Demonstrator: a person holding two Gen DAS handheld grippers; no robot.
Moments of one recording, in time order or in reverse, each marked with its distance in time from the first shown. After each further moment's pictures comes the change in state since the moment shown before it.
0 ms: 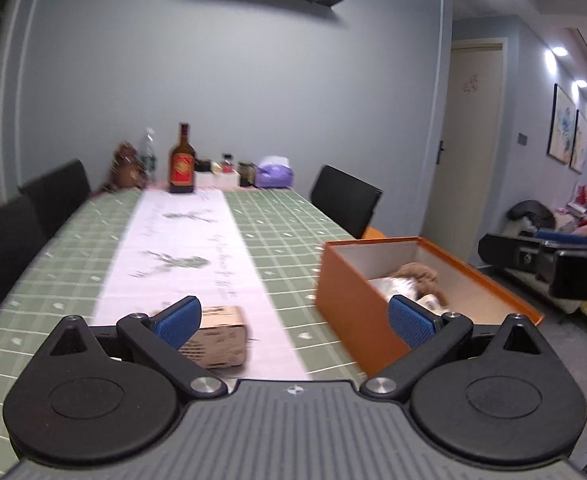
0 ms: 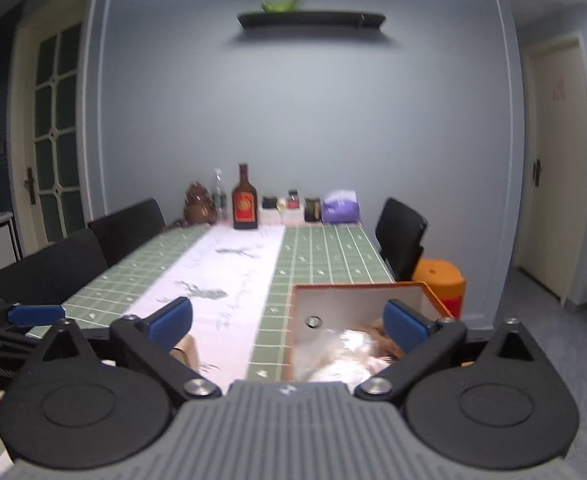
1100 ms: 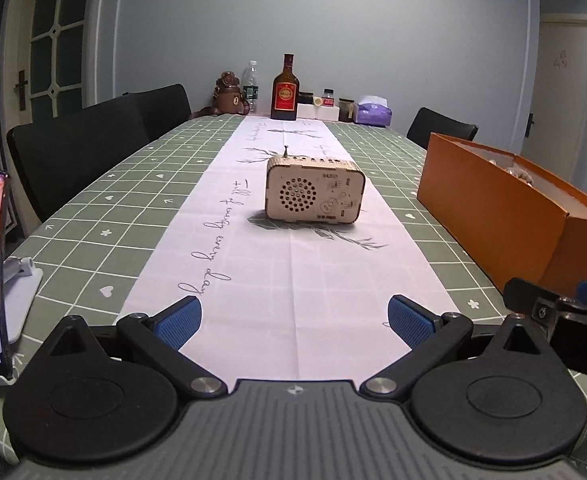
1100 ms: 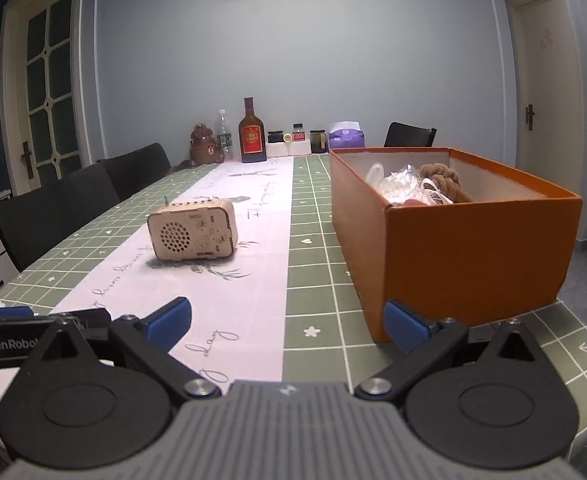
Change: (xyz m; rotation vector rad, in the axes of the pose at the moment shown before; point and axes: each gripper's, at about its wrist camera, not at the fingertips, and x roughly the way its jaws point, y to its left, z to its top) left arm -0.026 0.033 -0.122 -0.120 0.140 0.249; right arm -0.002 0.064 -0.158 0.080 0.121 -0.023
